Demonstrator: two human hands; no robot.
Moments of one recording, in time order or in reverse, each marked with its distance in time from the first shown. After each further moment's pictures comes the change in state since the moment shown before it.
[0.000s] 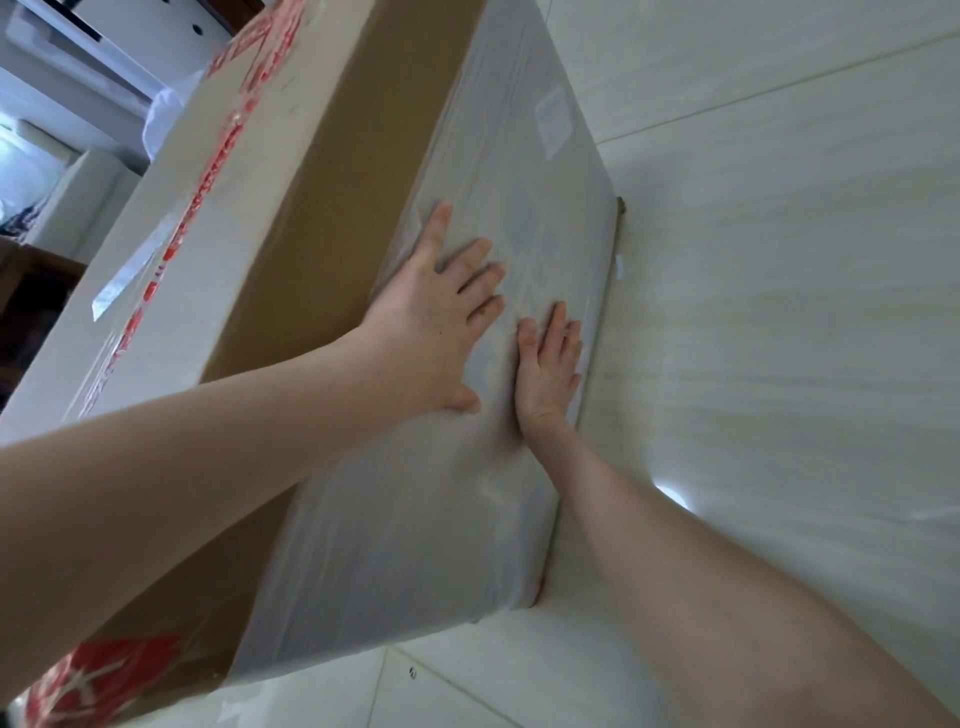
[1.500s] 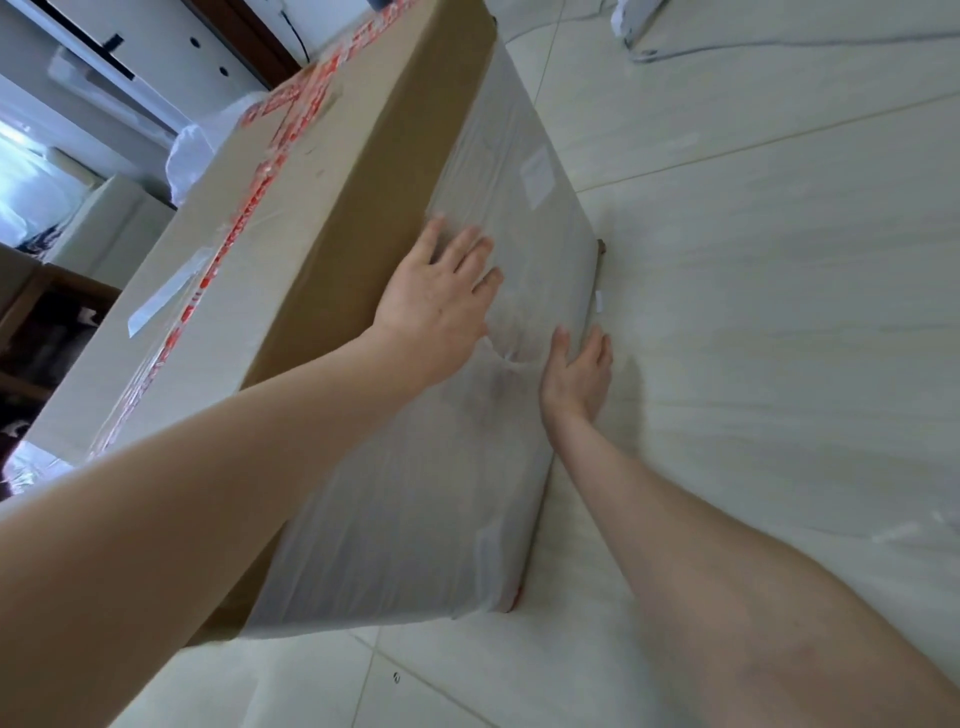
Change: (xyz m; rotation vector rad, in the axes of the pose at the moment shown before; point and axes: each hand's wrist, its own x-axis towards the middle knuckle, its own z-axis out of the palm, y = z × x) left_hand 0.005 -0.018 -0.023 -0.286 0.171 -0.219; right_hand 0.012 -0.018 -0.055 -0.091 0.288 0.004
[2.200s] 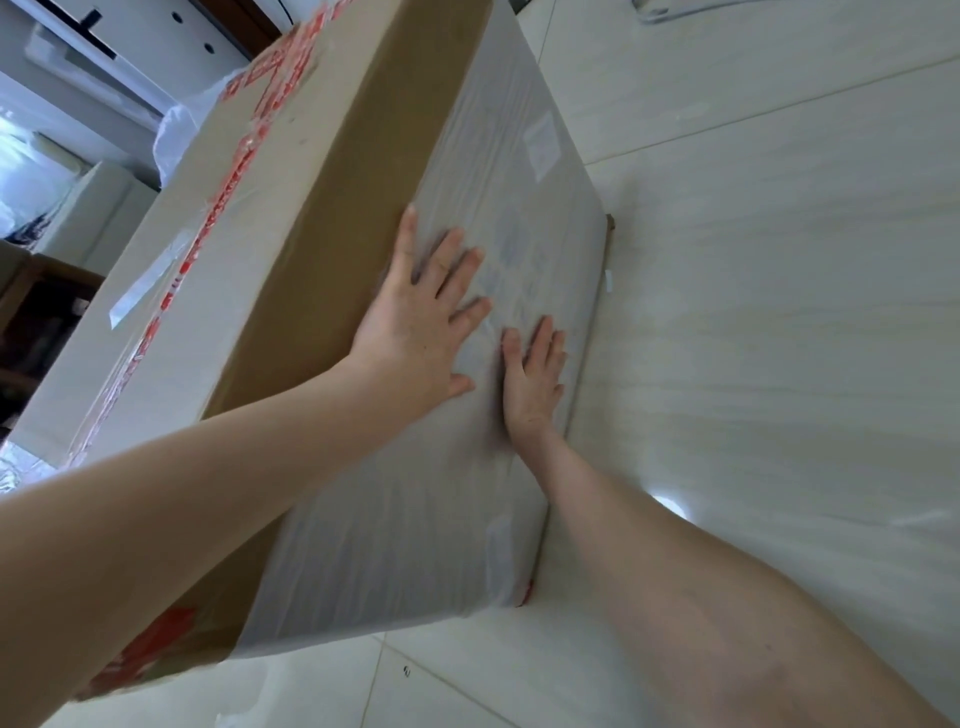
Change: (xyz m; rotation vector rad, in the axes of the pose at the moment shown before) left_hand -0.020 0.013 0.026 0.262 -0.089 0.049; right_hand -0.035 0.003 0.043 0.124 -0.351 0.019
